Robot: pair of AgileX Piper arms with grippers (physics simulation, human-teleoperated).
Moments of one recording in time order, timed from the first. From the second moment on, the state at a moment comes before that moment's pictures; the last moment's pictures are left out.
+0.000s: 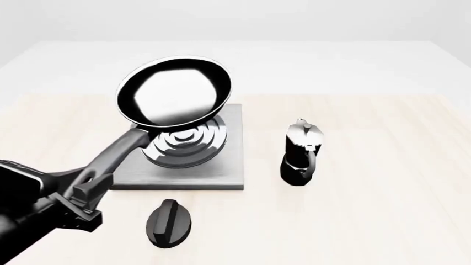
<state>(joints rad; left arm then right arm) -0.33 0.64 -0.21 0.03 0.03 0.02 0.00 -1.95 1.05 0.03</state>
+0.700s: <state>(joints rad) -0.33 0.73 -0.17 -0.07 -0.01 0.02 0.00 -1.95 1.05 0.03</state>
